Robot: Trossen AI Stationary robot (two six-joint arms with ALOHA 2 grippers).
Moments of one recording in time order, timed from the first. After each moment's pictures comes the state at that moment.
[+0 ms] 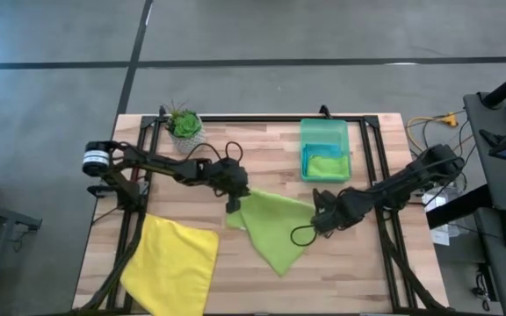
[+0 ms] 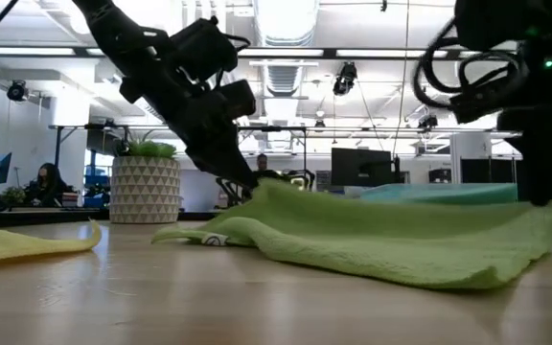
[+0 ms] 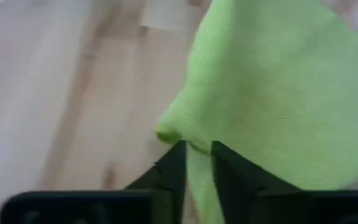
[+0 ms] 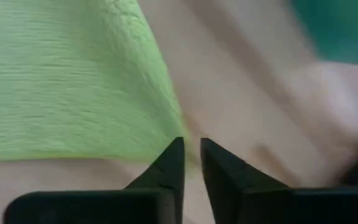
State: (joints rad) left arm 0.14 1.61 0.81 0.07 0.12 -0.07; right arm 0.40 1.51 0.86 -1.05 0.20 1.18
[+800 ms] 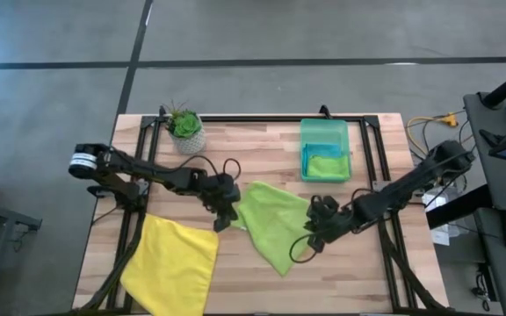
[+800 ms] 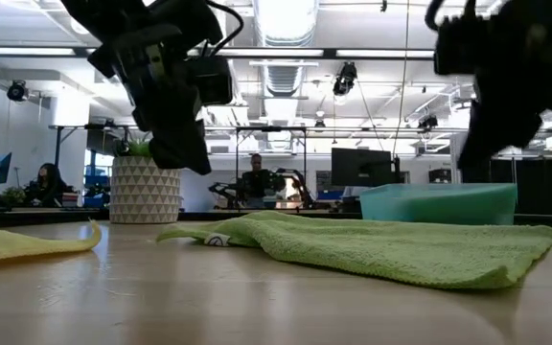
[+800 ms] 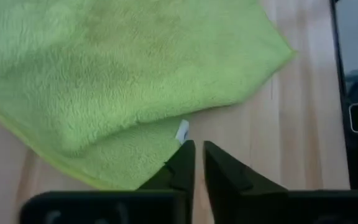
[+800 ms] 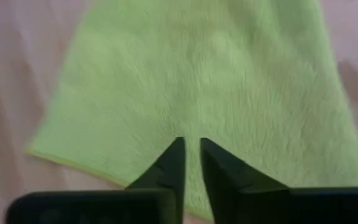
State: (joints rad) left arm -0.03 1.51 0.81 -0.15 0.30 -0.38; right arm 0.50 1.39 0.71 -0.37 0.33 0.93
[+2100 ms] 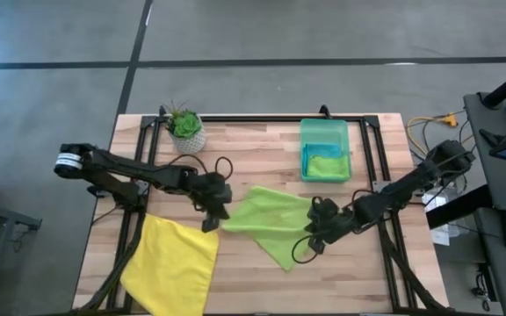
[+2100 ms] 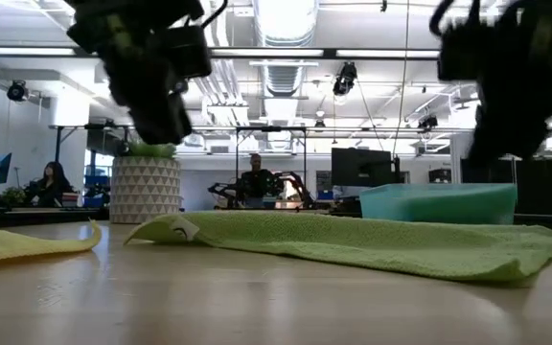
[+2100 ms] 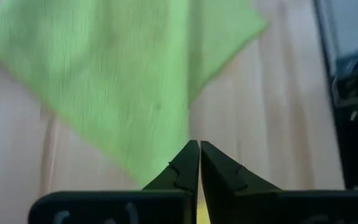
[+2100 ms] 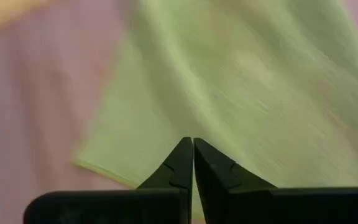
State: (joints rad) left arm -0.05 1.37 0.81 -0.29 0.29 -0.29; right arm 0.51 1.37 0.67 -0.25 0.30 0.93
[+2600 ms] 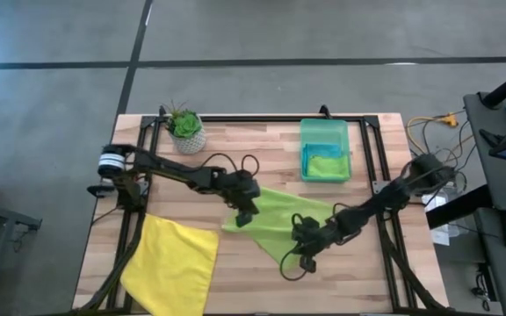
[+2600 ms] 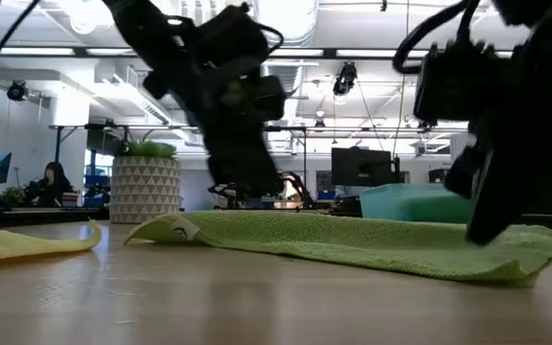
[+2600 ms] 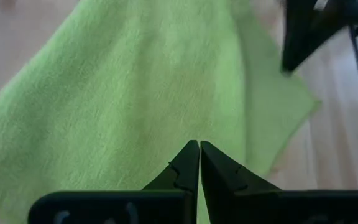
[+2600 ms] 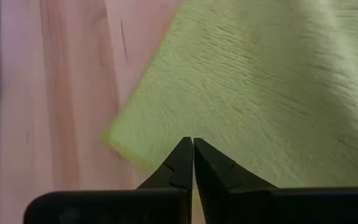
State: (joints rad) left arm 0.02 1.76 0.99 0.00 0.28 -0.33; right arm 0.51 1.71 0.72 0.08 0.08 0.80
